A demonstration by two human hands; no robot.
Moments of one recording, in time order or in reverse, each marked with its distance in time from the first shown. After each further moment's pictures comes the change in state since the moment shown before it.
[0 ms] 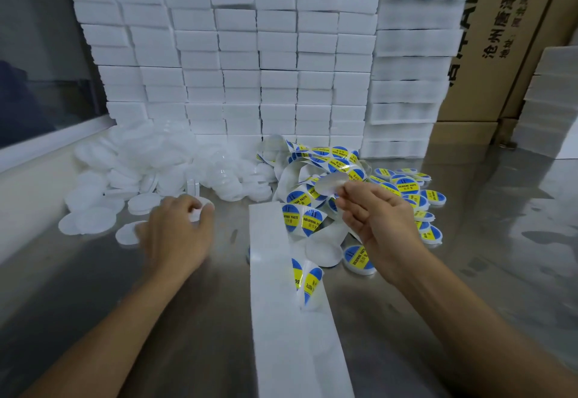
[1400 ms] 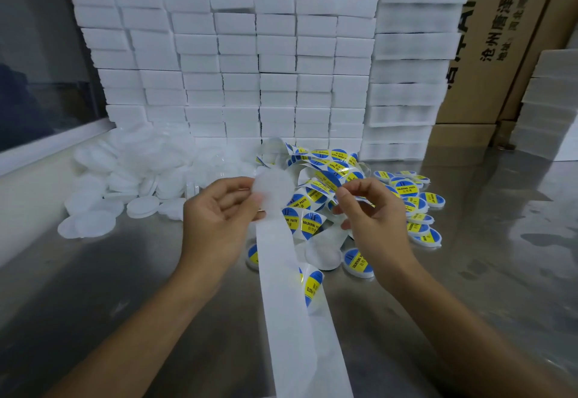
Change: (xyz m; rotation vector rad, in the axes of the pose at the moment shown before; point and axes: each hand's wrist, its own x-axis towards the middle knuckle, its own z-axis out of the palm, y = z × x) left_hand -0.026 0.071 -0.016 -1.073 -0.152 -0.047; right_hand -0.001 0.010 0.004 -0.447 0.009 -0.406
